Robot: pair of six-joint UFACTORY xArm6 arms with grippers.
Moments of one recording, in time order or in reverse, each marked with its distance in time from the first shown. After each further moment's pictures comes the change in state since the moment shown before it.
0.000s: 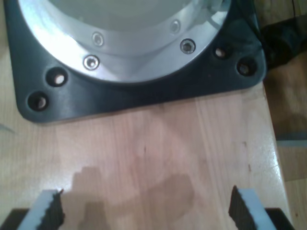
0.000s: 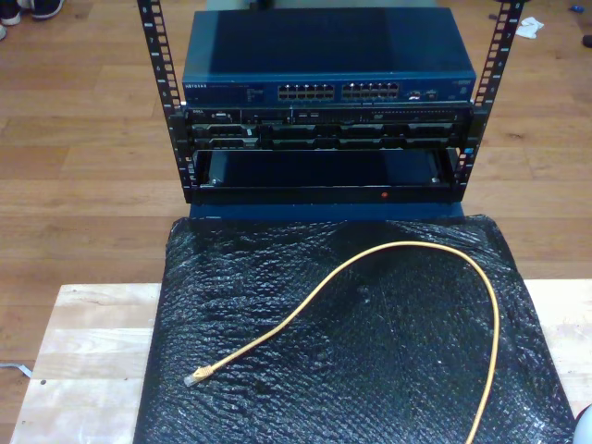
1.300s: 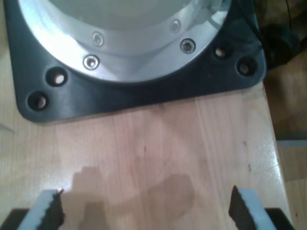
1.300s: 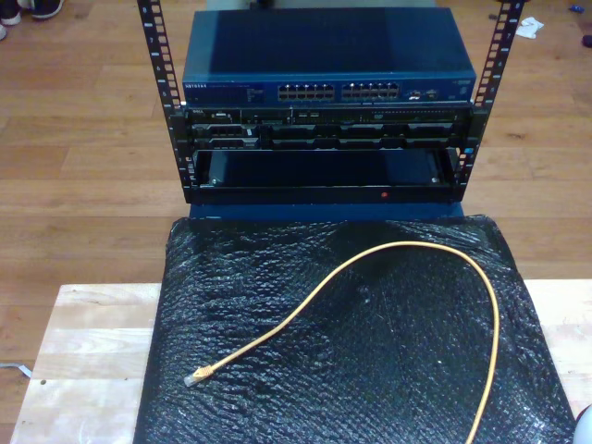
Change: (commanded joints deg) left arm 0.0 0.0 0.0 0.0 0.0 -0.2; right arm 0.1 -0.1 -0.9 0.0 0.6 -0.2
